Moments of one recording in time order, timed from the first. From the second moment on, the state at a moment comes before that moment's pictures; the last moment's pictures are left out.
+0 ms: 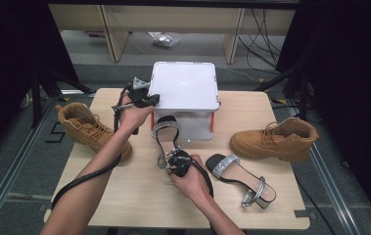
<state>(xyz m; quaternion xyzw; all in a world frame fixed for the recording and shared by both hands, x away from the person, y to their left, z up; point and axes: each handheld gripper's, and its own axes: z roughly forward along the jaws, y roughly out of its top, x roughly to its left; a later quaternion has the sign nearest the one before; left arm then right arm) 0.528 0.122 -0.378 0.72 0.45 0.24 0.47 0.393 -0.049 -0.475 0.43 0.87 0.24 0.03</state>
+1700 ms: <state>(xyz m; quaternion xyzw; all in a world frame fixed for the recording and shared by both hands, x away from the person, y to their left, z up) 0.529 0.122 -0.379 0.72 0.45 0.24 0.47 0.480 -0.004 -0.456 0.39 0.87 0.26 0.16</state>
